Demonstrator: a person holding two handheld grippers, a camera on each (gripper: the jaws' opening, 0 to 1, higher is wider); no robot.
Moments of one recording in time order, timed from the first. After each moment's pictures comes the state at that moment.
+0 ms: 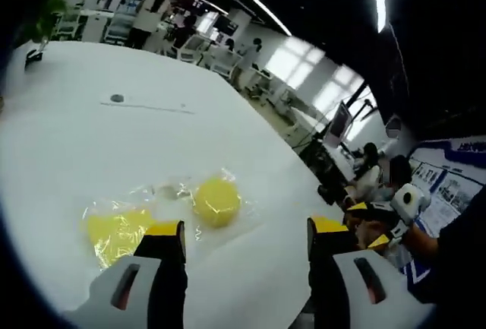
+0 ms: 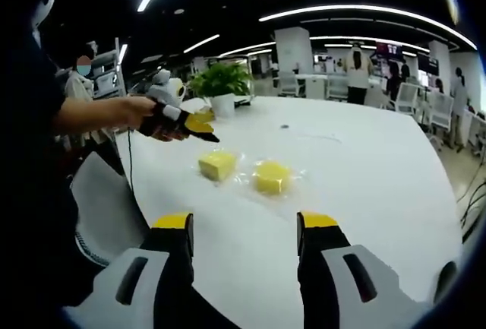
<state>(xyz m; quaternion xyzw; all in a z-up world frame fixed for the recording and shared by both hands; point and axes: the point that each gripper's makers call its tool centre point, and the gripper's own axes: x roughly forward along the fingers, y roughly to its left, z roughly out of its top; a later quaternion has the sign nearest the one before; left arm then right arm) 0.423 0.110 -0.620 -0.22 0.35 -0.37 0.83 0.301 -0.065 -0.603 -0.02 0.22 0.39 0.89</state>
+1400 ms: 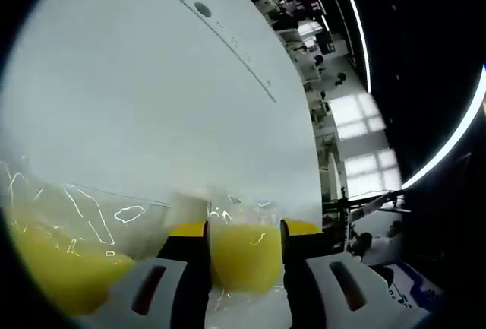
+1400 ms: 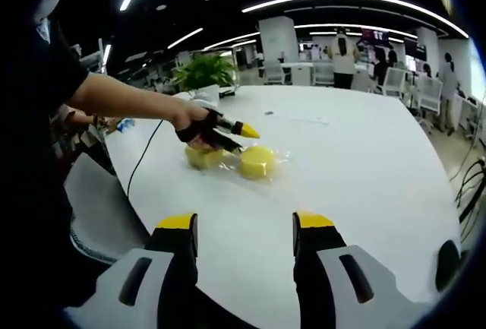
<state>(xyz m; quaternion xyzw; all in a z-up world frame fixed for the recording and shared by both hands) 0.516 0.075 -0.719 -0.43 0.46 -0.18 0.75 0.304 -0.093 -0.620 -0.01 0.26 0.35 0.90</state>
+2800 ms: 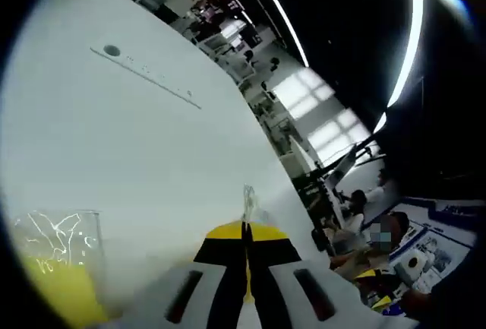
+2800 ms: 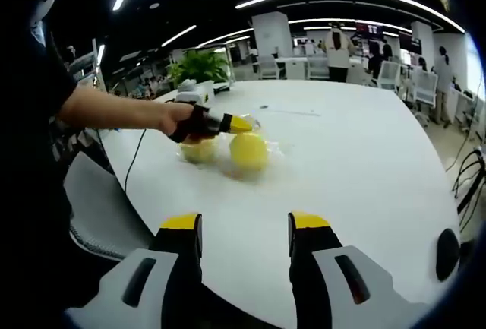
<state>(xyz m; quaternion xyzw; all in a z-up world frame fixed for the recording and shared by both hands) 0.484 0.047 -0.659 -0.32 0.32 -0.37 0.81 0.292 -0.093 -0.623 -0.01 0.27 0.34 0.90</state>
